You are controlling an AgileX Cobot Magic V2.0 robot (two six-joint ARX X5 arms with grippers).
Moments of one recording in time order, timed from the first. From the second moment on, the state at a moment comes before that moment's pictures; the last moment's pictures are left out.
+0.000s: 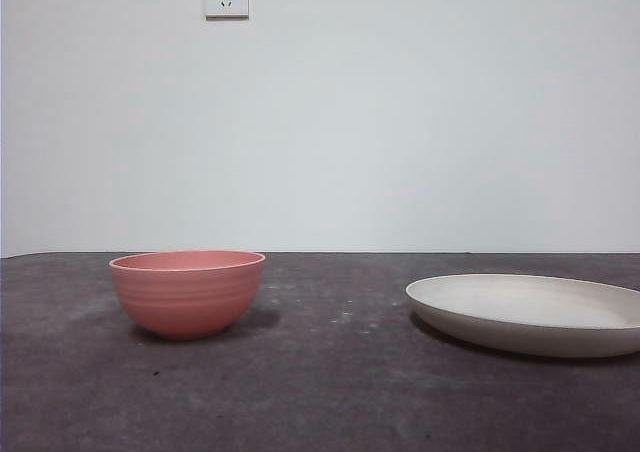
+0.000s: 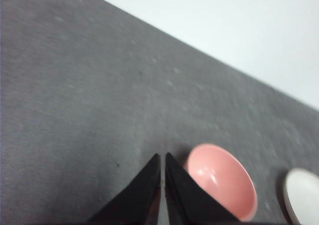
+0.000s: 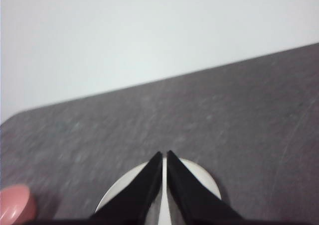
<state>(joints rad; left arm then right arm) -0.01 0.28 0.50 -0.52 0.16 -0.44 0.00 0.19 0.43 -0.35 -0.22 0.33</state>
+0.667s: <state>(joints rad) -0.09 0.71 0.81 -0.87 0.52 -0.07 0.06 0.73 0.90 -0.96 -0.53 0.01</state>
